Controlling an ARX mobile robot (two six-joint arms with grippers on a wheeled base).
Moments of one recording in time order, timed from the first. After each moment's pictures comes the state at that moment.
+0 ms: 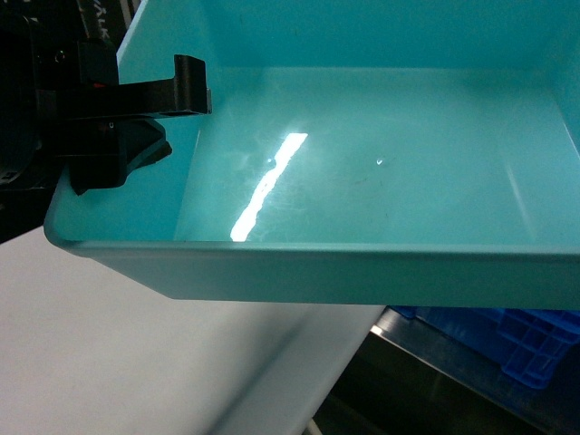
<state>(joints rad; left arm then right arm) -0.40 1.27 0.69 0.17 -0.12 -0.18 0.07 1.19 0.56 0.30 -0.08 0.03</state>
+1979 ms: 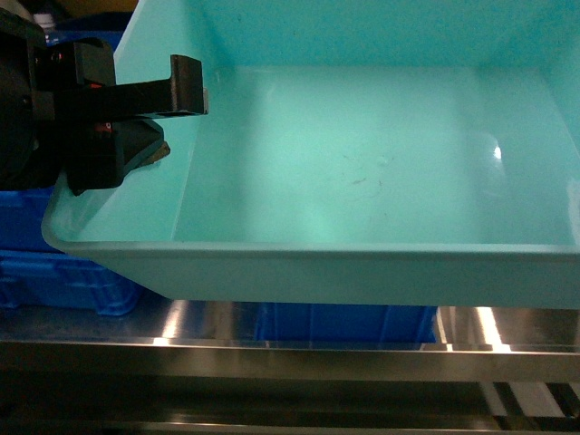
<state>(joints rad) -0.40 1.27 0.69 0.17 -0.12 -0.18 0.07 1.19 0.56 0.30 -0.08 0.03</state>
